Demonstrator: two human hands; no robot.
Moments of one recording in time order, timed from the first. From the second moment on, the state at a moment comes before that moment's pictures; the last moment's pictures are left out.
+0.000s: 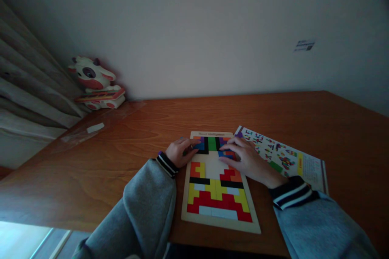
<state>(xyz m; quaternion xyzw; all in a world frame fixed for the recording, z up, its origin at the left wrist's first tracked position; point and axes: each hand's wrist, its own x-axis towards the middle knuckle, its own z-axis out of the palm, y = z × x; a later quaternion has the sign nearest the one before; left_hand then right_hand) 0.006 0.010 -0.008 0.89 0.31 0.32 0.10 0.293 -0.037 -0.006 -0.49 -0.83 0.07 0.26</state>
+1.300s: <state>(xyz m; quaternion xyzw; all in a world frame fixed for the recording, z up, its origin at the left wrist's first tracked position) 0.007 0.009 -0.006 0.89 0.30 0.32 0.09 0.295 -0.049 0.016 -0.41 -0.83 0.04 0.37</state>
